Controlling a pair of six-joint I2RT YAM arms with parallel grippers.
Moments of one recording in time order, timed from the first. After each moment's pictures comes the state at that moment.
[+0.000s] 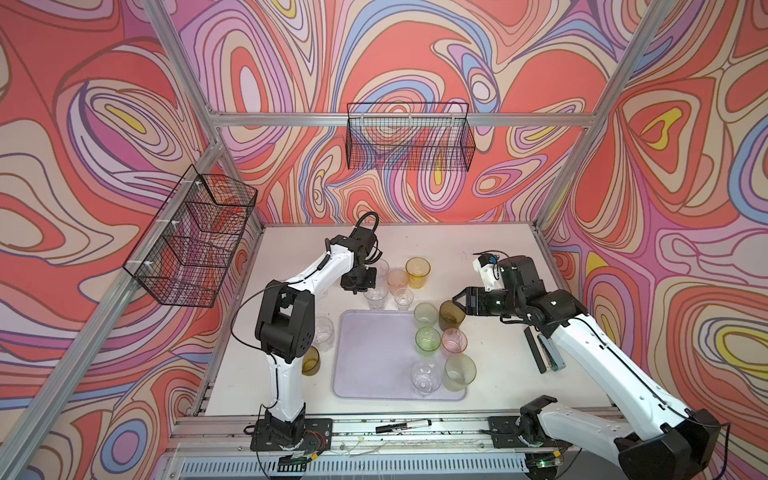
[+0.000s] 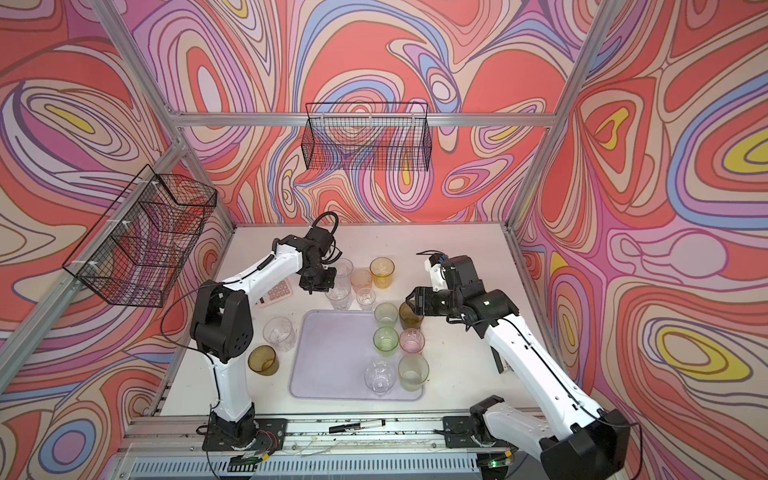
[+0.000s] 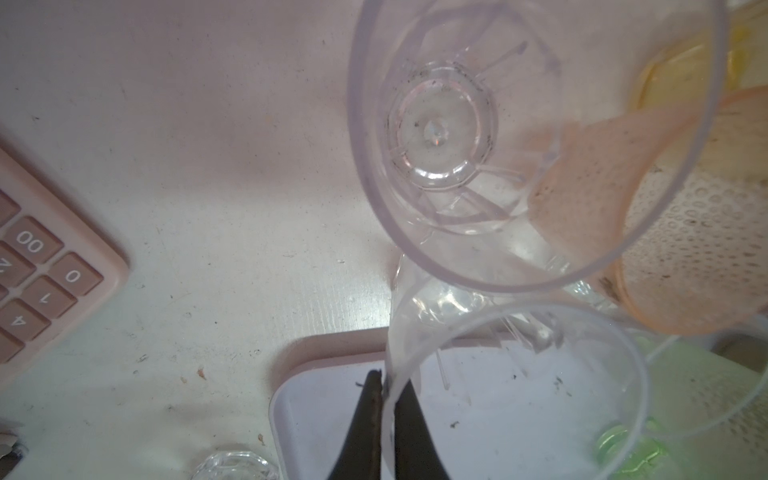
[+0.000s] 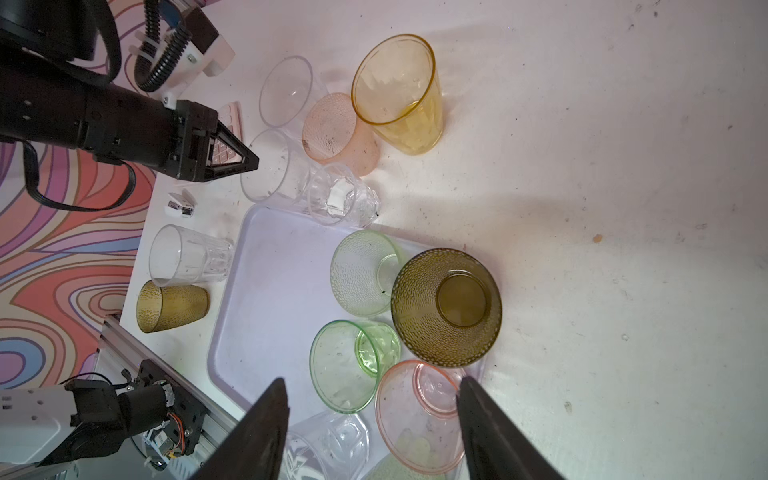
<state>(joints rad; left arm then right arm) -0.40 1.98 1.65 -1.03 0.03 -0.34 0.38 1.11 1.06 -0.77 -0.28 0.39</state>
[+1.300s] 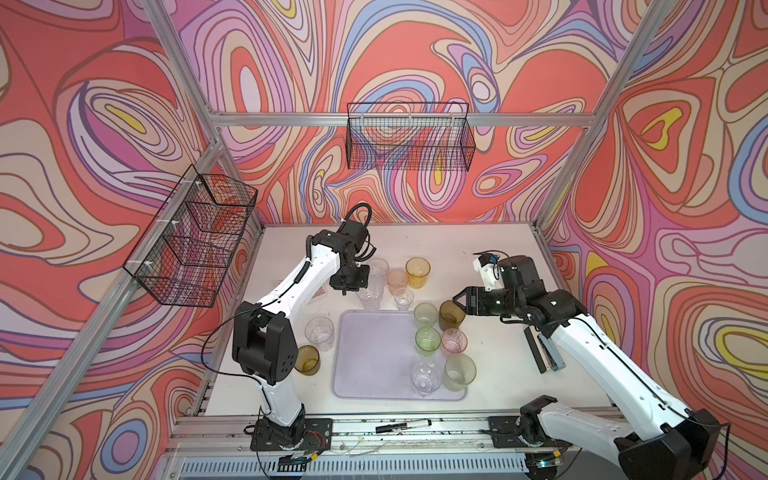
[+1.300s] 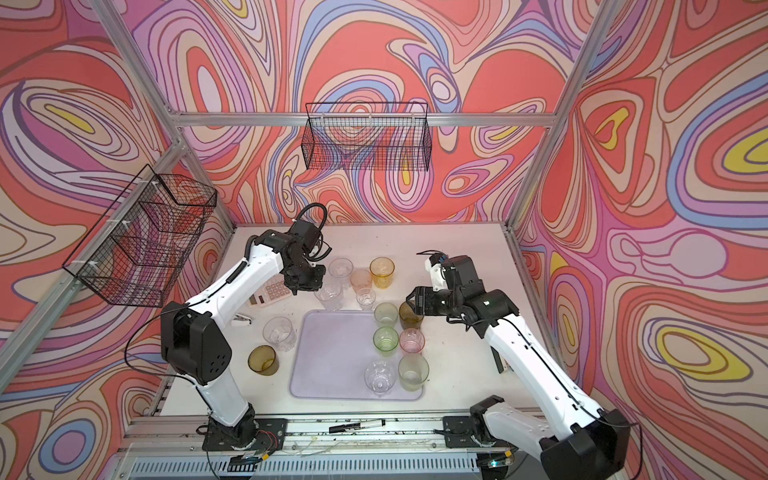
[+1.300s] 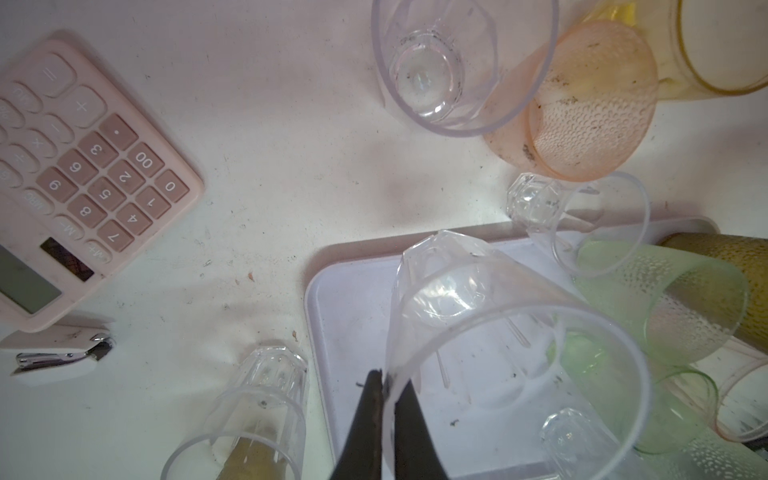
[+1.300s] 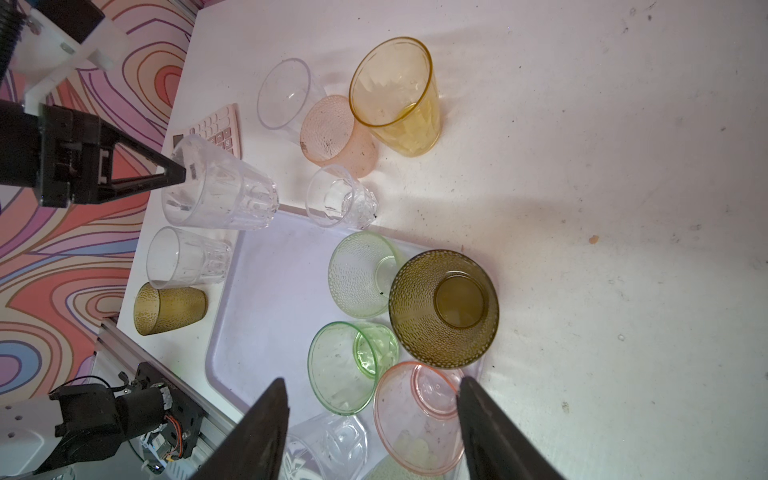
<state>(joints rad) -0.40 1.77 1.64 -1.20 0.04 -0.32 0.38 1.11 1.06 -0.77 -0.28 0.39</state>
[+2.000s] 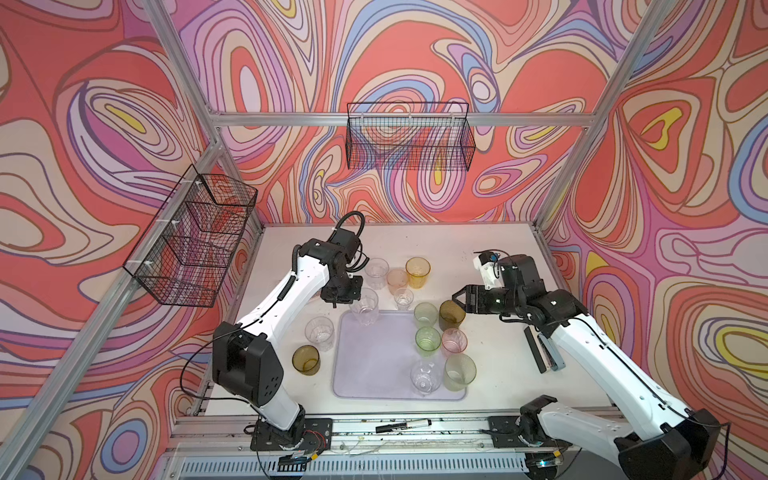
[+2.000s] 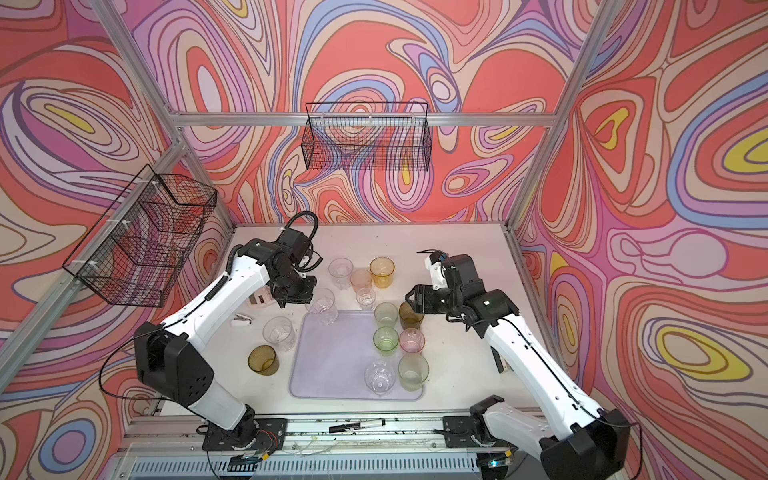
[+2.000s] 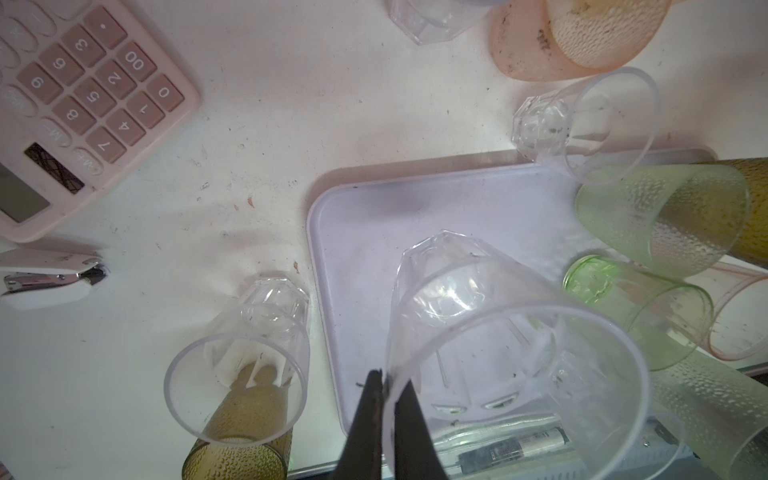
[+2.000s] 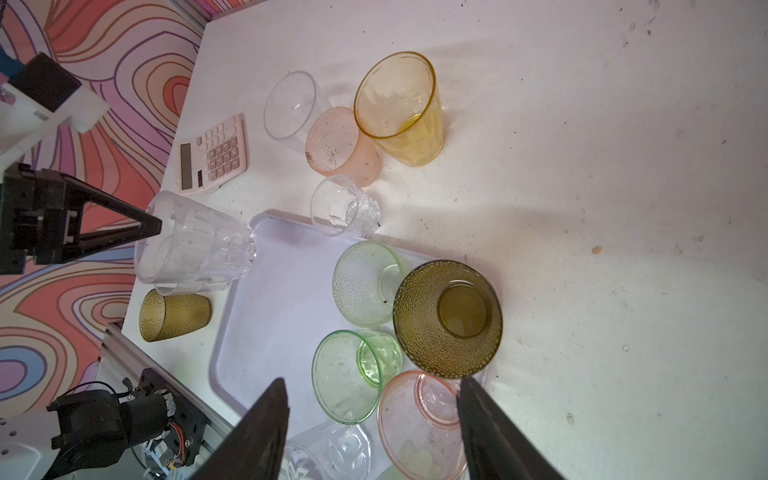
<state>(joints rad) -0.41 1.61 1.51 -1.27 0.07 -0.33 0.38 1.11 1.06 -0.75 -0.28 0.40</state>
